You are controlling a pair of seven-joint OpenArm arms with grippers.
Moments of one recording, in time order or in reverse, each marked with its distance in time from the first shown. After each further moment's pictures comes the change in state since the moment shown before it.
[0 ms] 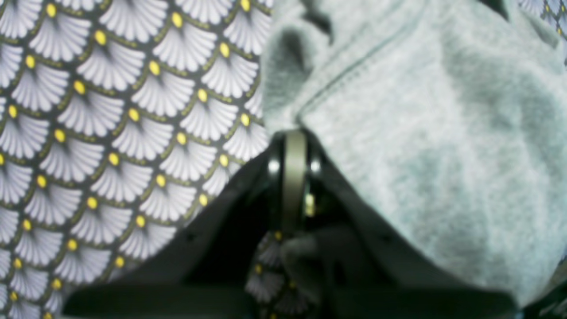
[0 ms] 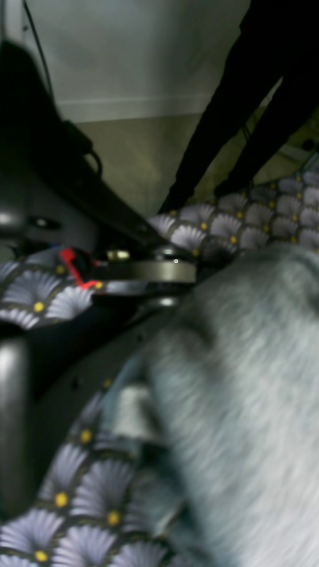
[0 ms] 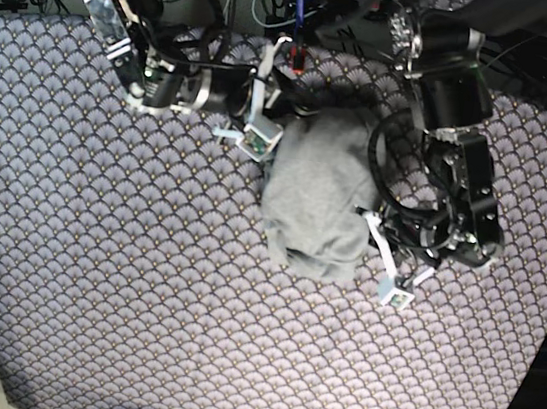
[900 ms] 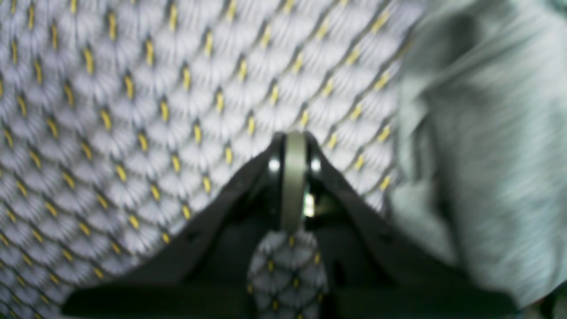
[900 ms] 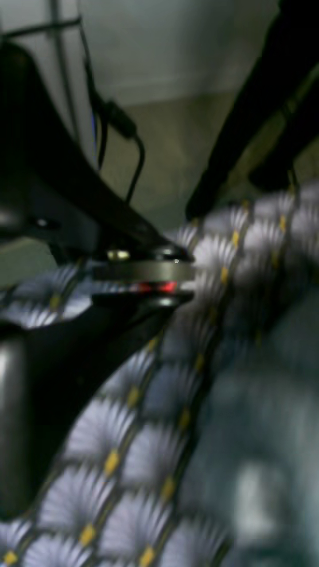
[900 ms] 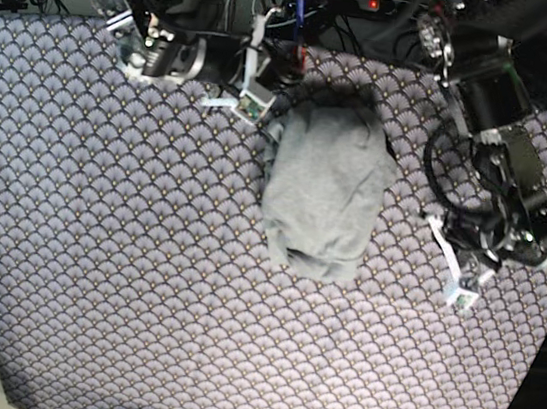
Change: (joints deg) left arm 1.4 -6.4 -6.0 6.5 -0.3 0.0 7.6; right arm -6.1 2.0 1.4 0.3 -8.6 0.0 2.6
